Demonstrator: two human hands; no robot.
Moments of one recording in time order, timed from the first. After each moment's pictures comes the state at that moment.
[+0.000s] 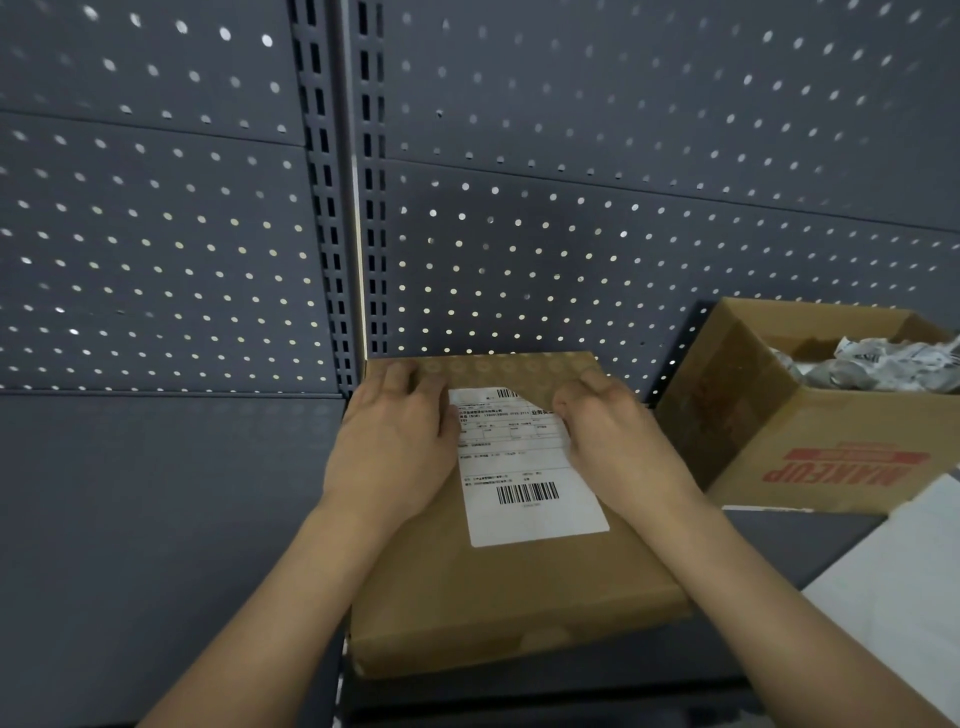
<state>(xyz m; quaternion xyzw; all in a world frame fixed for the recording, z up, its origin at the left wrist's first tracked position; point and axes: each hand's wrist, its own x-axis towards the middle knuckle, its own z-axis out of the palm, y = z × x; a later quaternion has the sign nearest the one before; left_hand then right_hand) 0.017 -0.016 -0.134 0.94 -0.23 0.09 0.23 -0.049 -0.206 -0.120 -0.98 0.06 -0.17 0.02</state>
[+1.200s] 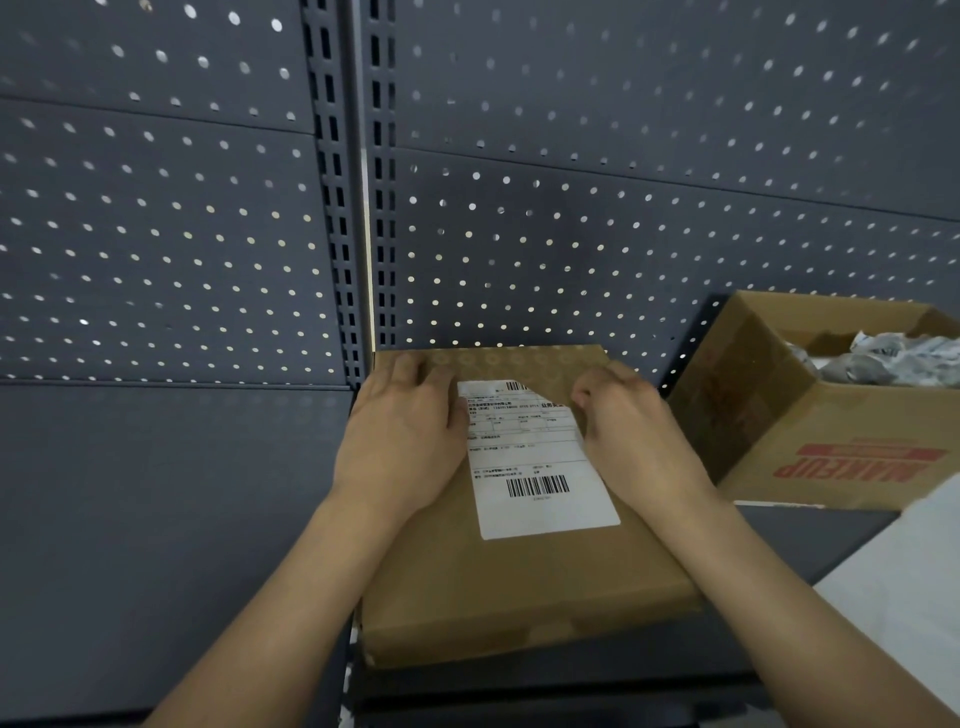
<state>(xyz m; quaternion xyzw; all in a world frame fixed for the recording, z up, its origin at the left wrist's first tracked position) 0.016 -0.016 -0.130 0.94 -0.22 0.08 0.24 -0.048 -0.210 -0.119 -0.98 0.08 -0.17 0.07</state>
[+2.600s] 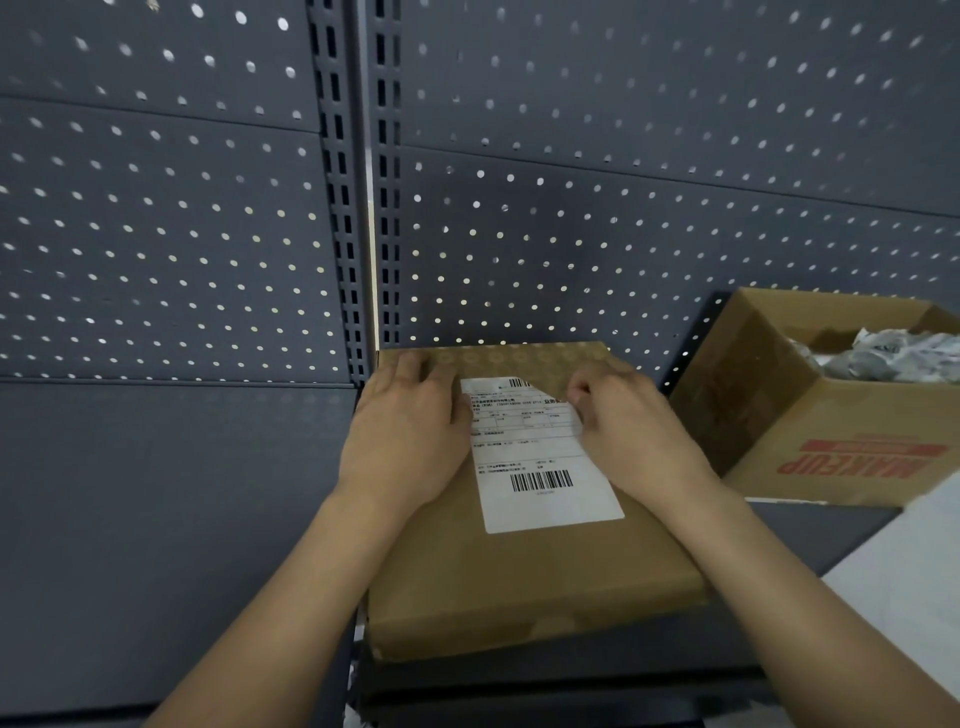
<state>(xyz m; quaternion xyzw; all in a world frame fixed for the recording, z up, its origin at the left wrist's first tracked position) 0.018 -0.016 -0.132 0.94 -0.22 0.08 0.24 -0.047 -0.206 -0.111 -0.98 0.08 -0.15 0.12</state>
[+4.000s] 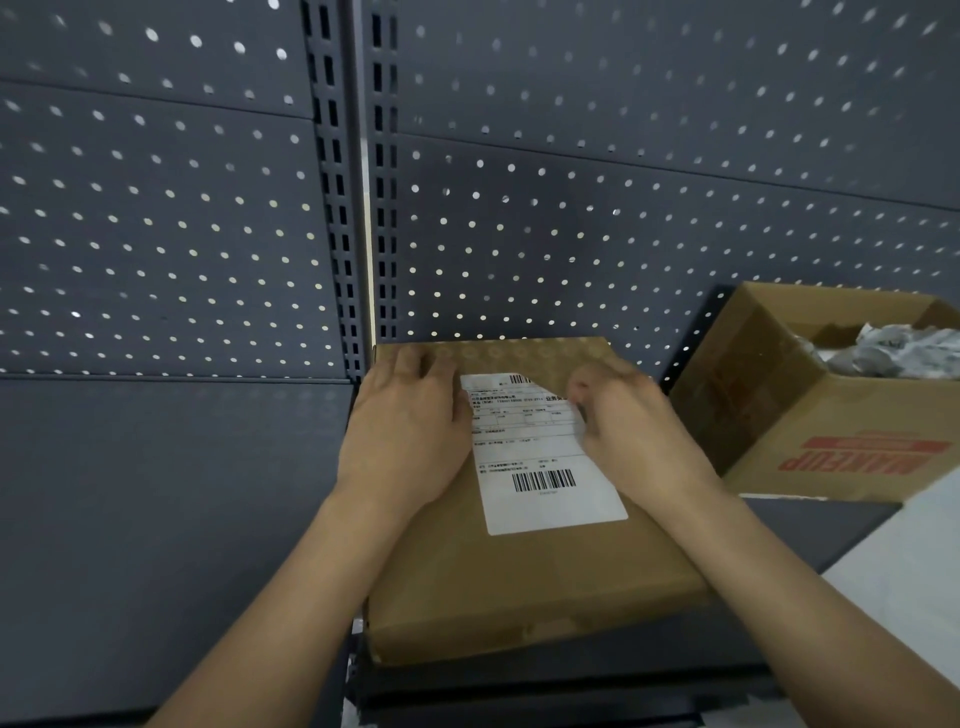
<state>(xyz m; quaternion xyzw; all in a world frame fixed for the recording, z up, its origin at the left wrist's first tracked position) 0.015 -0.017 -0.129 0.94 -0.22 0.07 0.24 -0.052 -0.200 -0.108 -0.98 0.07 -0.16 0.09</state>
